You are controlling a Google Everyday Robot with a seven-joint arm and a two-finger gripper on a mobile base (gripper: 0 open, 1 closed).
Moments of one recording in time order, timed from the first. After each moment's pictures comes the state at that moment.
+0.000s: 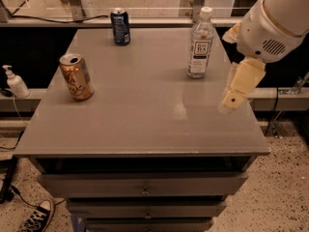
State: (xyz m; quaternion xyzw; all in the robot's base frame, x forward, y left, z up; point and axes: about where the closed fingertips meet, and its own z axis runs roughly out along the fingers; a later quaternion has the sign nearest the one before) arm 0.486 -0.151 0.961 -0.62 0.75 0.03 0.23
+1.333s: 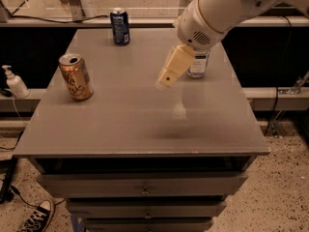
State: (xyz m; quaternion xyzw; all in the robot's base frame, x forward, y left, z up) arm 0.562 -0.035 0.957 -0.61 0.72 0.08 0.33
